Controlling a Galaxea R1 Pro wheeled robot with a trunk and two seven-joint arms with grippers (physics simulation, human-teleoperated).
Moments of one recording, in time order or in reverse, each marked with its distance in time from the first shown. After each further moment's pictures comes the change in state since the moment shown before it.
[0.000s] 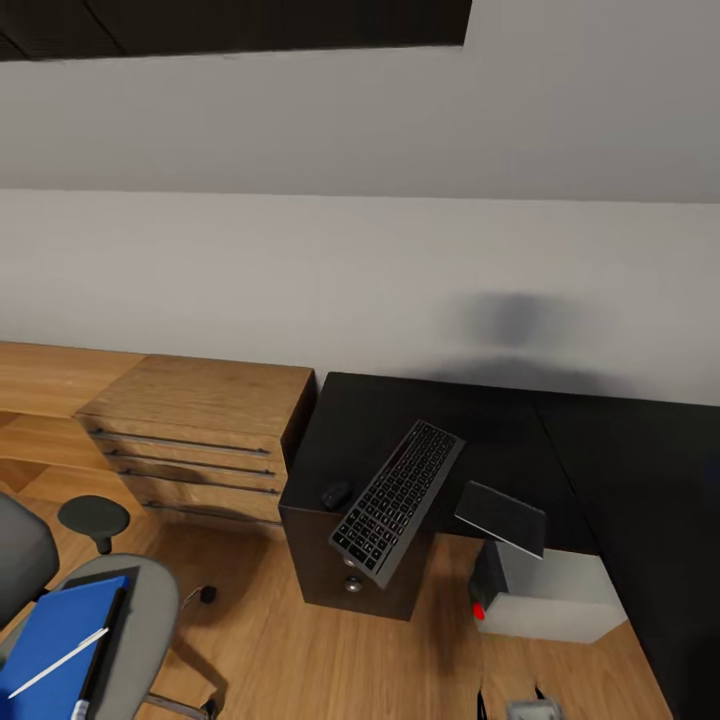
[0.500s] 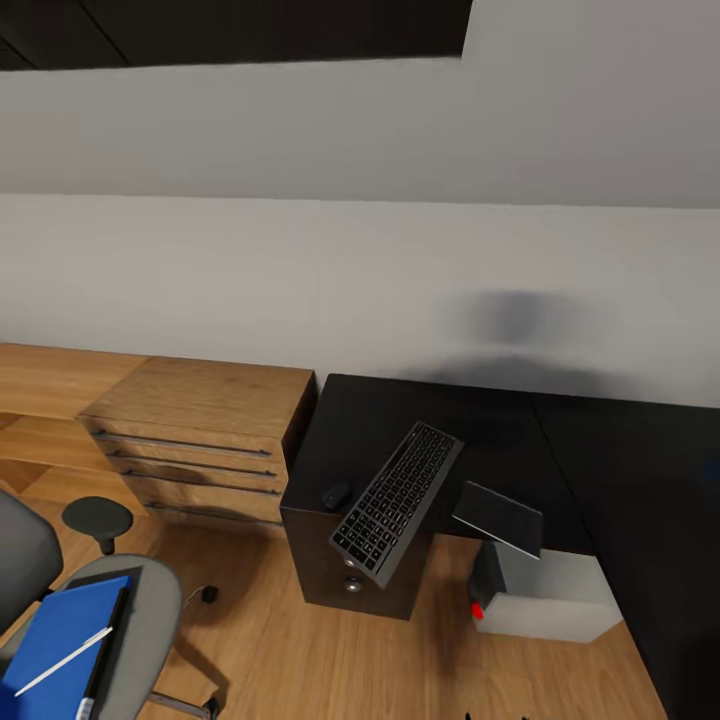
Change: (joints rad) left arm 0.000 0.001 0.000 0.000 0.000 0.000 0.000; right arm 0.000 0.001 0.002 0.073 -0.395 -0.051 0.438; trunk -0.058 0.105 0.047
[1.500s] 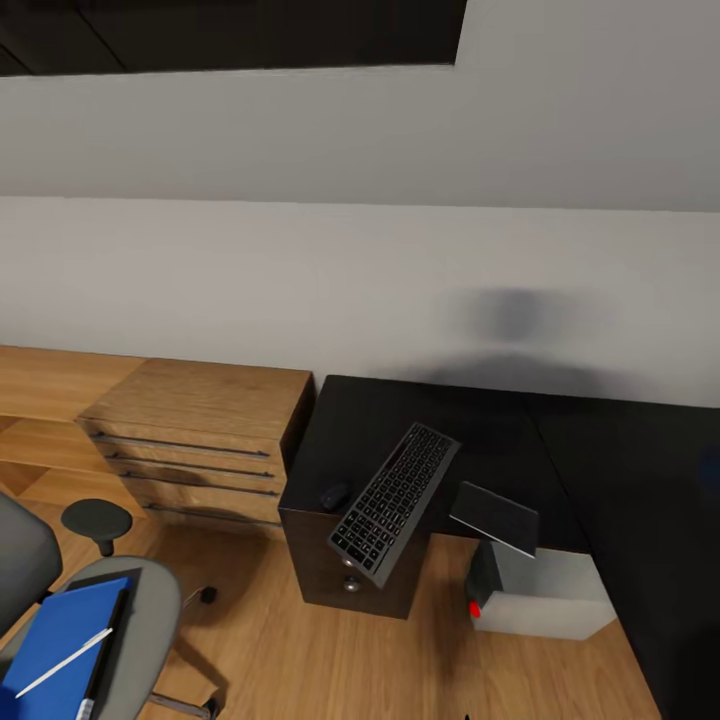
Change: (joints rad) left arm 0.000 0.001 0.000 0.000 0.000 -0.001 -0.001; right arm 0.000 0.001 0.002 0.010 -0.040 -0.002 0.038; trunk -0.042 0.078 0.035
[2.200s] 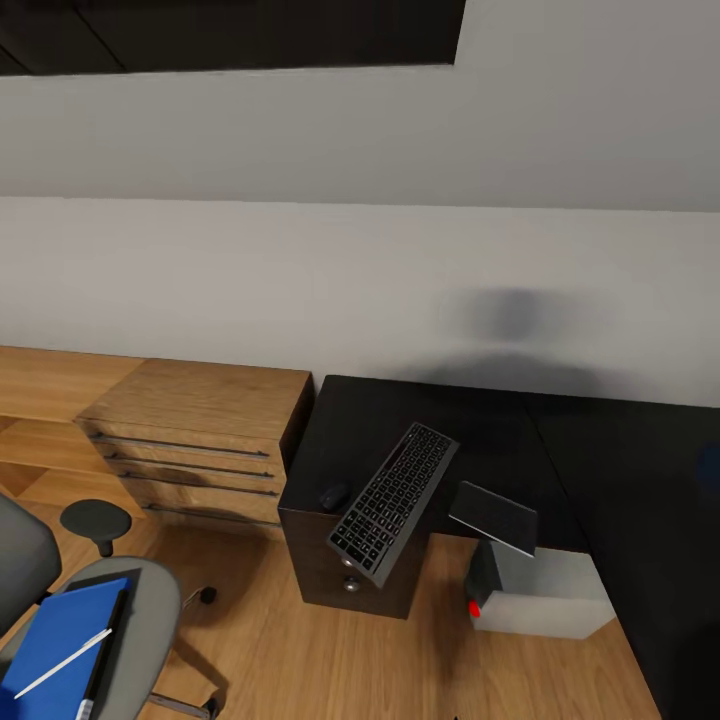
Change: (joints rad) left arm 0.000 0.000 0.000 0.001 0.000 0.001 0.000; right arm 0.000 0.027 0.002 0.001 0.006 0.008 0.001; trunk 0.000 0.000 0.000
